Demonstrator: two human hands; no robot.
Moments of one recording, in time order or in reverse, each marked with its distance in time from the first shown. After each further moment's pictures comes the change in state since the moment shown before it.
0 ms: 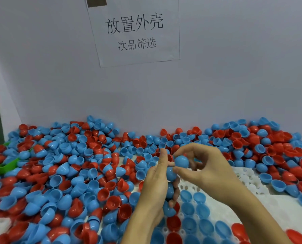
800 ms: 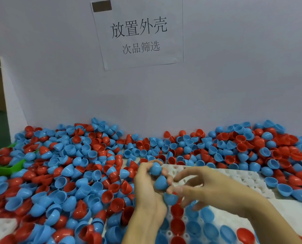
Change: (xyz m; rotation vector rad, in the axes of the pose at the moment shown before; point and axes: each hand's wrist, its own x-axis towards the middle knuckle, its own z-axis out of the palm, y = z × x) left_hand 0.001 0.010 -0.003 -0.604 0.181 0.012; right_hand -0.002 -0.005 -0.002 0.060 -0.494 0.505
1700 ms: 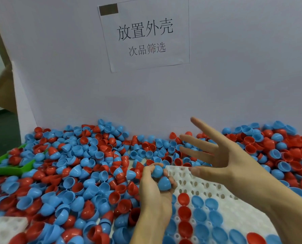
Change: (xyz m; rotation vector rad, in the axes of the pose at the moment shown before) left_hand 0.007 -0.001 -0.006 -0.013 0.193 0.045; right_hand -0.016 -0.026 -0.013 0.244 0.180 -0.415
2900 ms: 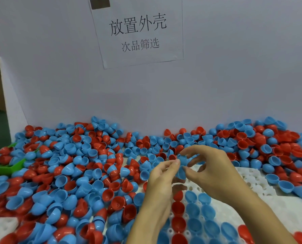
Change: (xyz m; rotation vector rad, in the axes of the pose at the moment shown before) left_hand -0.001 -0.016 0.003 0.492 -0.211 0.025; right_hand 0.011 0.046 0.009 -0.671 0.320 -0.034
